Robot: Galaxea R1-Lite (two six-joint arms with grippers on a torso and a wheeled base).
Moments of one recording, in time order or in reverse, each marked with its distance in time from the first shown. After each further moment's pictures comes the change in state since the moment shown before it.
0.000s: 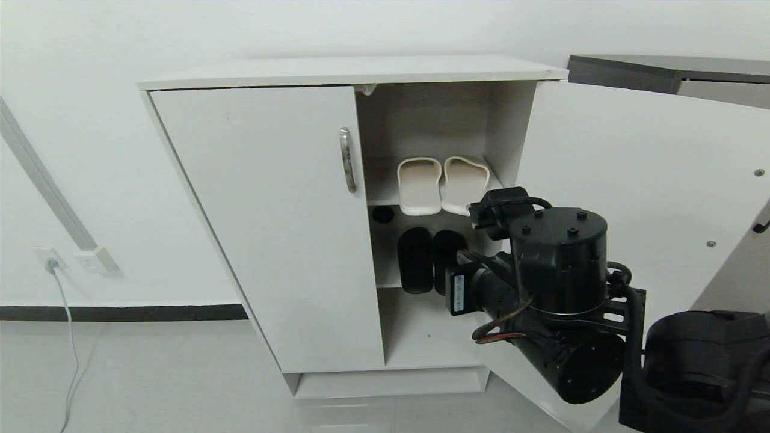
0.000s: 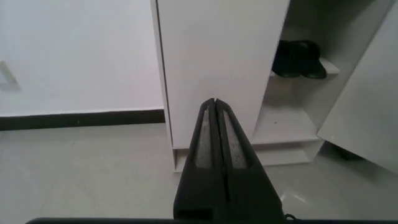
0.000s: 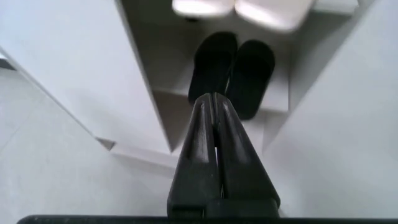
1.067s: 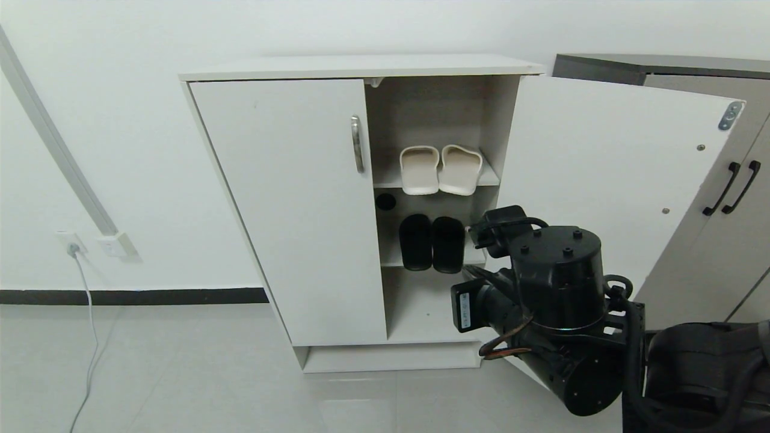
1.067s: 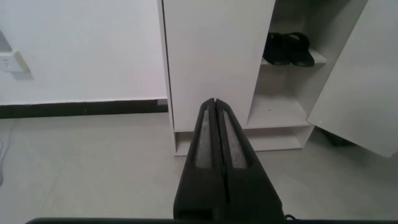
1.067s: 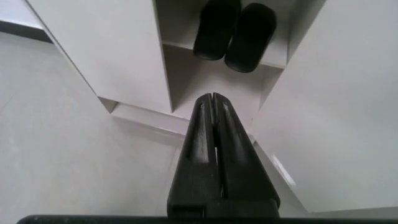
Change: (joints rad) left arm 0.000 0.000 0.000 0.001 0.001 -0.002; right arm -0.017 0.003 0.058 -0.003 0.028 -0.020
